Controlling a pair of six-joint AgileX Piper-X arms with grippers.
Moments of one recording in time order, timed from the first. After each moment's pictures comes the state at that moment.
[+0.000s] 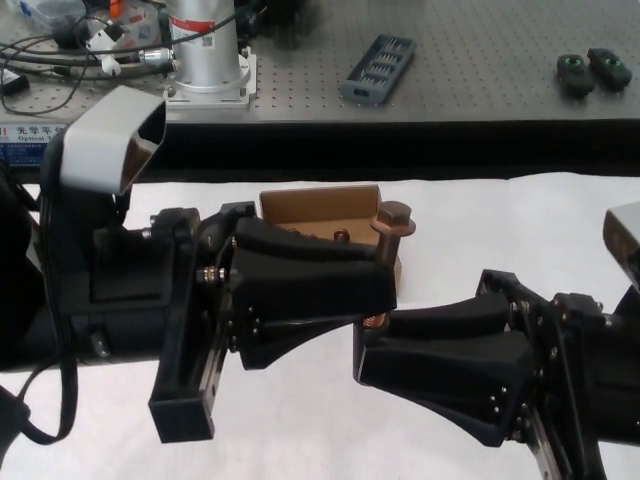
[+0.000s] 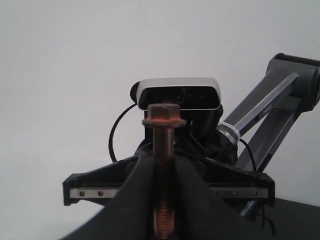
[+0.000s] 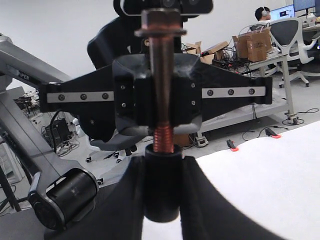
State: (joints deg) left arm -33.8 65.9 -28.4 -55.1 58.1 -24.9; right arm 46.0 61.8 -17.3 -49.7 -42.7 23.6
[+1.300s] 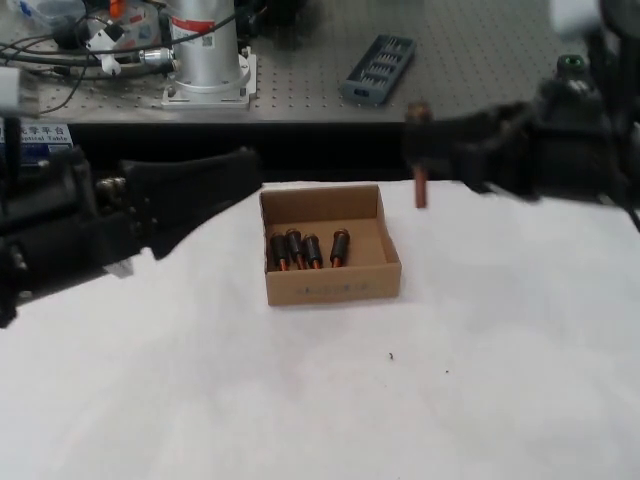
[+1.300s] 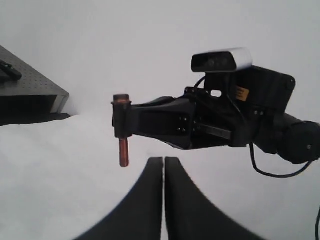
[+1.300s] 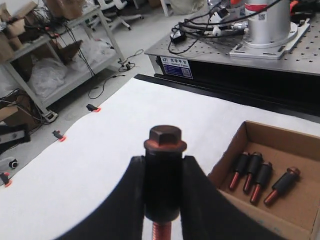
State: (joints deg) left arm -17.0 65.9 -28.3 -52.5 51.2 -39.6; right arm 33.1 74.2 -52.1 2.8 -22.6 13.8
